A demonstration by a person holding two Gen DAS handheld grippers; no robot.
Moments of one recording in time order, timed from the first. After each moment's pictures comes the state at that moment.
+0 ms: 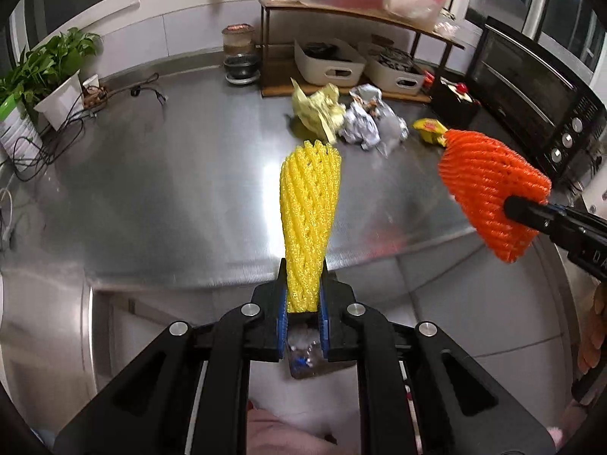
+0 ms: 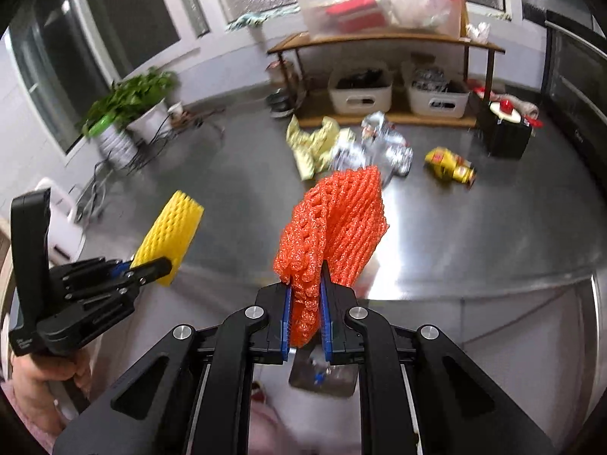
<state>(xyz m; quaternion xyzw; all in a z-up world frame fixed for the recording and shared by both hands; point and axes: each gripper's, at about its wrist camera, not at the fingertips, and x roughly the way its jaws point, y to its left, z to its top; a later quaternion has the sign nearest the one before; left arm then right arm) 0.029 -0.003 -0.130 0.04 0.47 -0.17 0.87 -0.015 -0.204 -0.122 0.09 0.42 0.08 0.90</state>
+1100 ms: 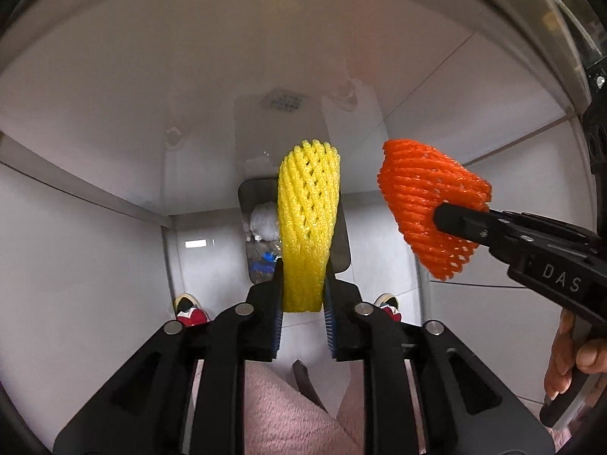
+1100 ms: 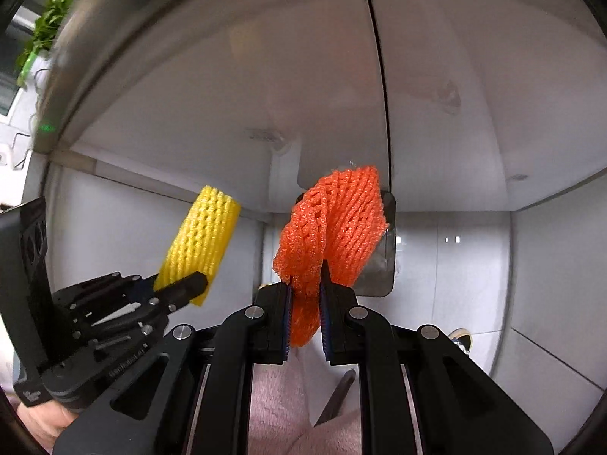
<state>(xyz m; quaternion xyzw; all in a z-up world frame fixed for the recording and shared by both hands) 0.003 -0.019 -0.403 0.02 0.64 -0.19 0.74 -0.009 -0.182 -0.404 0.17 0.62 0.08 0.76</state>
